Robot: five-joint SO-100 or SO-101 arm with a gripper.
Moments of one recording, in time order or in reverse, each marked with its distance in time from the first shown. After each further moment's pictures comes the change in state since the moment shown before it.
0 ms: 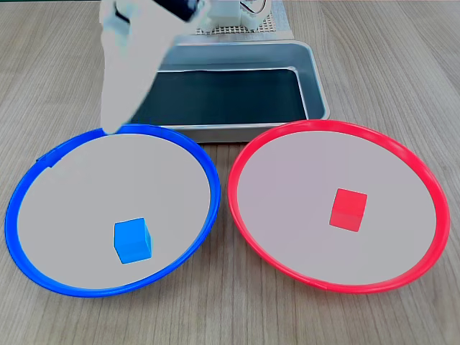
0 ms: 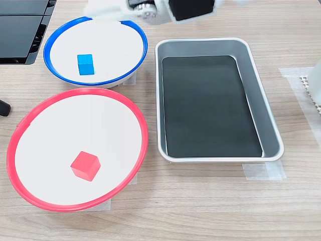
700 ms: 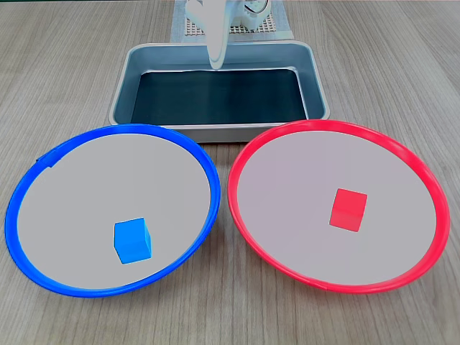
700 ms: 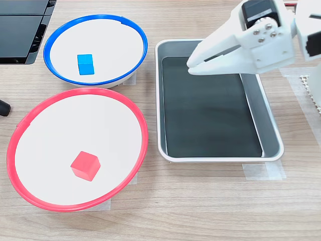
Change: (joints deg) arm -7.1 80.9 45.9 49.0 36.6
